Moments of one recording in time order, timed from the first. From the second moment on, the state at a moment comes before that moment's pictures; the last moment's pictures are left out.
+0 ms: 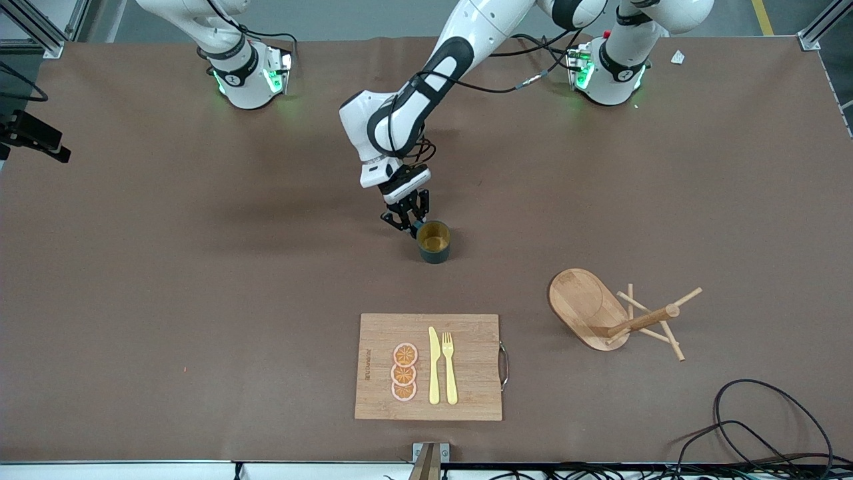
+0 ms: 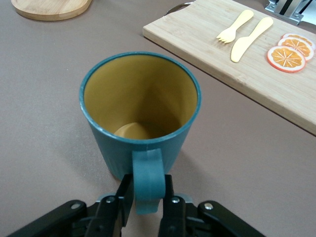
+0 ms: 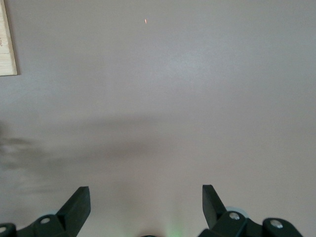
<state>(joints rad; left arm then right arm) -1.17 0.95 0.08 -1.34 0.80 2.03 -2.29 -0.03 -0.06 -0.08 -1.56 -0.02 1.47 -0.05</state>
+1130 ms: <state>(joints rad) -1.02 0.75 0.08 -1.30 0.57 2.03 -2.05 -0.03 -0.06 -0.08 -1.56 -0.02 1.47 -0.05</state>
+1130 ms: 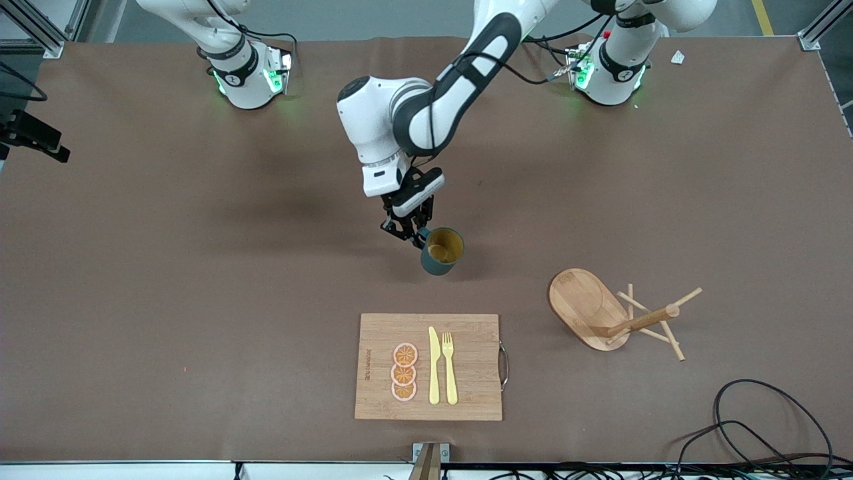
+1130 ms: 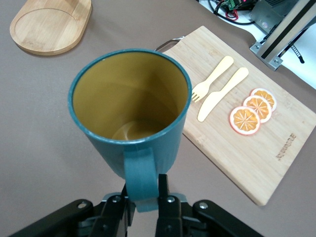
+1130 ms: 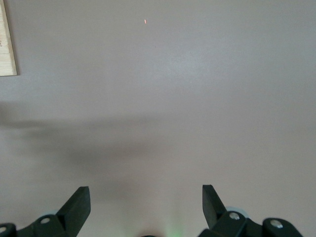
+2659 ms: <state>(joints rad) -0.52 0.45 0.08 -1.31 -0.48 1.94 -1.27 -0.03 -0.06 -0.09 -1.55 -0.02 1.46 -0.08</state>
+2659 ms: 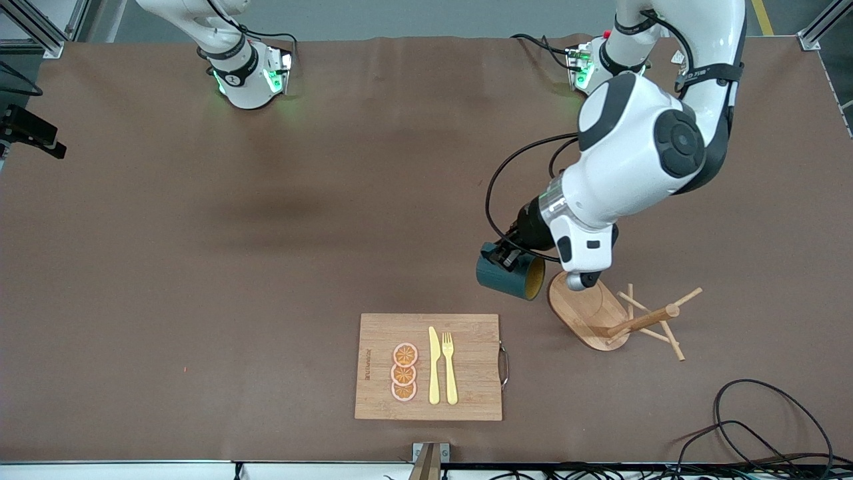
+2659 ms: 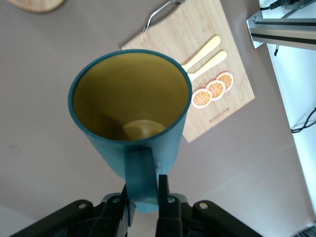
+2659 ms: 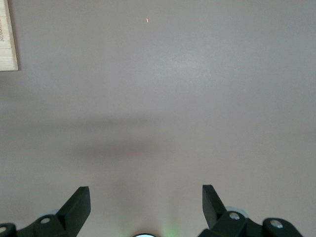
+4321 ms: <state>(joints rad) -0.10 0.55 0.08 -1.33 -0.98 1.63 -1.10 -0.03 -0.06 -0.09 -1.55 -0.02 1.45 -0.08</state>
